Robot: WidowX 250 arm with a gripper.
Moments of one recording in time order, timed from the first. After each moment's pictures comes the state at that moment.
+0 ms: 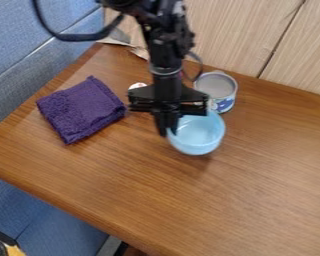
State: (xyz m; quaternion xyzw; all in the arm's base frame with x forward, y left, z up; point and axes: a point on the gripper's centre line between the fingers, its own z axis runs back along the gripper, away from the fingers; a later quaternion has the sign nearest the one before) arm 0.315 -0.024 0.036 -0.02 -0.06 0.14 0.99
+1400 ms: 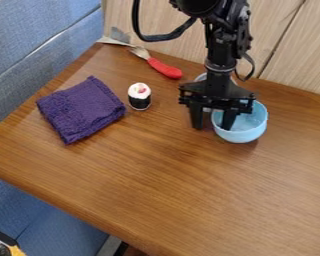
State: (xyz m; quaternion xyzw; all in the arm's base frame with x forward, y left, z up) arm 0.365 -0.065 0.013 -0.01 -0.04 0.11 0.99
